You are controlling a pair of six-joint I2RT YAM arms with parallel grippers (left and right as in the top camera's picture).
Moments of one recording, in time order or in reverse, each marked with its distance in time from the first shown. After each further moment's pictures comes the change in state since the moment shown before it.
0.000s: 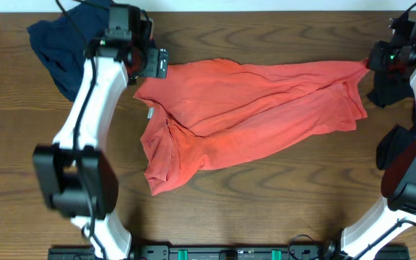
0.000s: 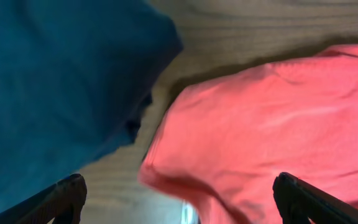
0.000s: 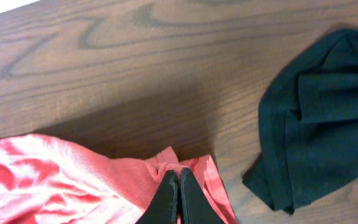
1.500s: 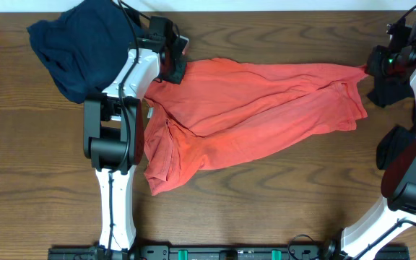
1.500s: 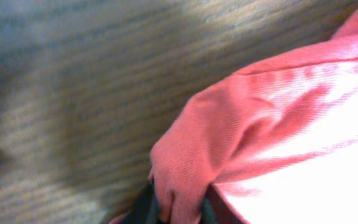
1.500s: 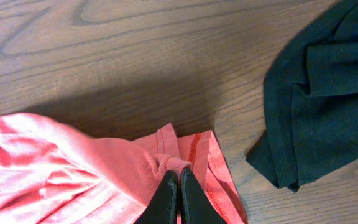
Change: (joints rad) left arm -0.068 0.424 0.169 0.090 0.087 0.145; right arm 0.000 0.000 0.000 -0.064 0.000 0.000
